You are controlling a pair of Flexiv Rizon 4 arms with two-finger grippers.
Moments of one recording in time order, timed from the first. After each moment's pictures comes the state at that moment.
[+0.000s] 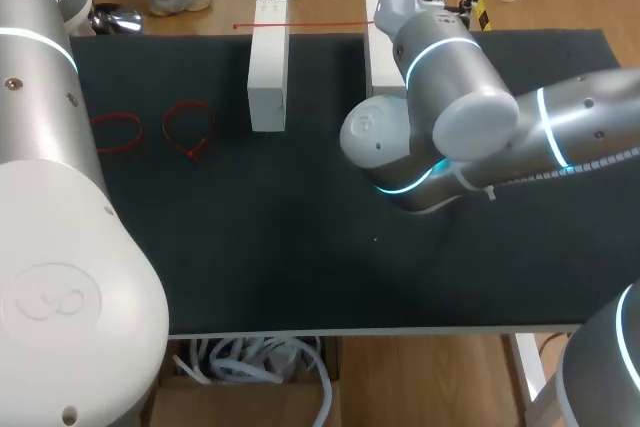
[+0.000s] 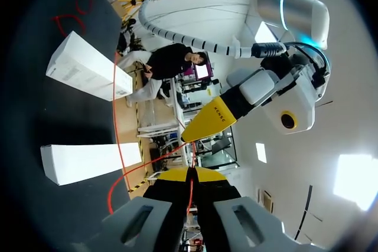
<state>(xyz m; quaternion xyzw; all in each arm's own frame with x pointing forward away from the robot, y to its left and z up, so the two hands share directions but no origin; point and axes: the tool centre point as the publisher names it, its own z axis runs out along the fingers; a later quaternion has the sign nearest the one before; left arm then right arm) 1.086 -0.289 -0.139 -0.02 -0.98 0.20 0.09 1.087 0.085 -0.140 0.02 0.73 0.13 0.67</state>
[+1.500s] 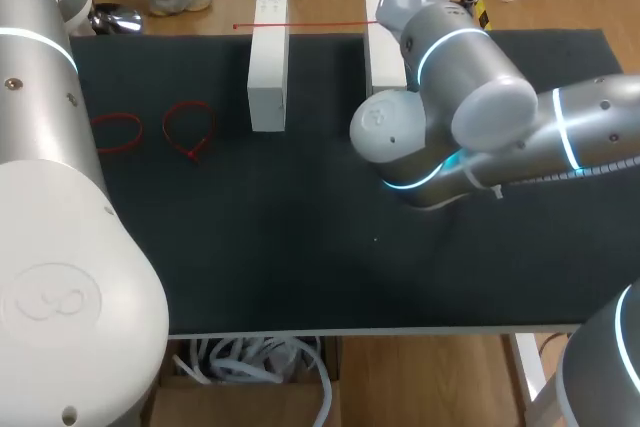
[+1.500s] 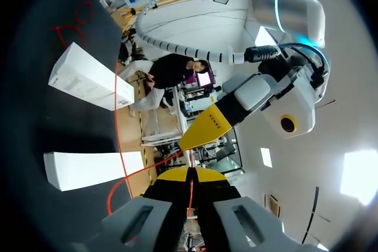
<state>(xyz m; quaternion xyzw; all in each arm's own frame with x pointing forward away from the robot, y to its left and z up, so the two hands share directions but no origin) 1.086 -0.289 -0.139 -0.02 -0.98 0.20 0.09 1.089 0.092 -0.136 0.01 0.74 0.17 0.65</state>
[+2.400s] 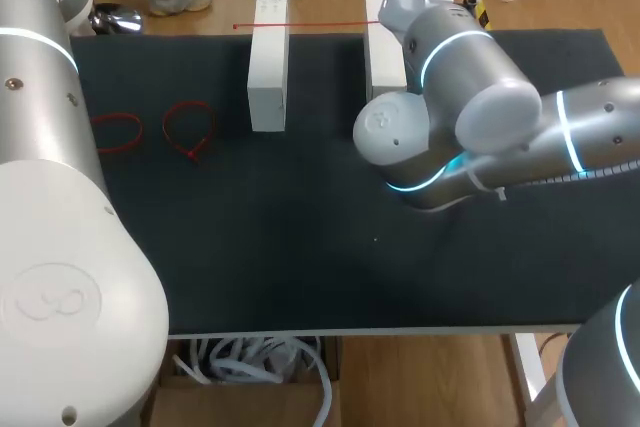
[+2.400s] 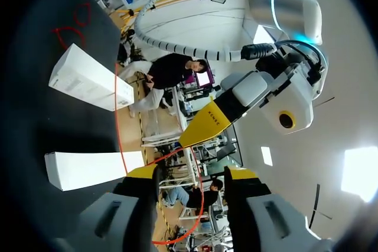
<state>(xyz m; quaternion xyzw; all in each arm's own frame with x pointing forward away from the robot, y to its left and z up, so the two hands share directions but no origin) 1.086 -0.289 -0.139 -0.02 -0.98 0.20 0.09 1.086 0.089 -0.137 0.01 0.74 0.17 0.65</state>
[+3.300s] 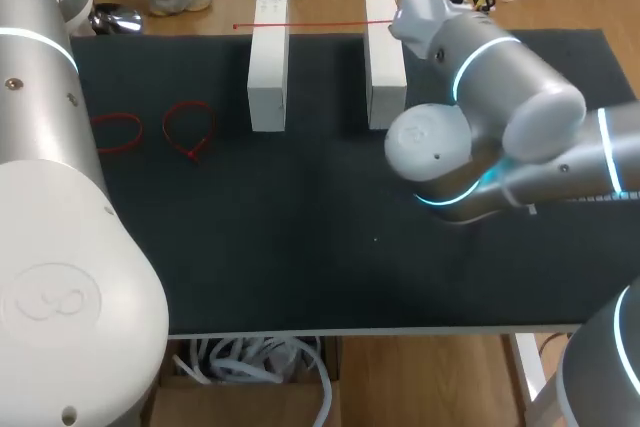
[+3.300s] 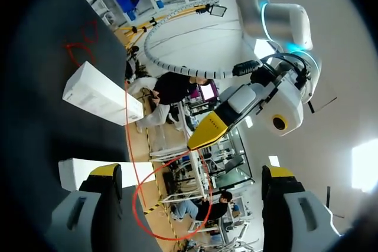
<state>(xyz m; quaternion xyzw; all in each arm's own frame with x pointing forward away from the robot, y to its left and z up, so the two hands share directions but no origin) 1.086 -0.289 -0.139 -0.02 -0.98 0.20 0.09 1.059 0.091 -0.140 -0.01 0.74 0.23 0.63</state>
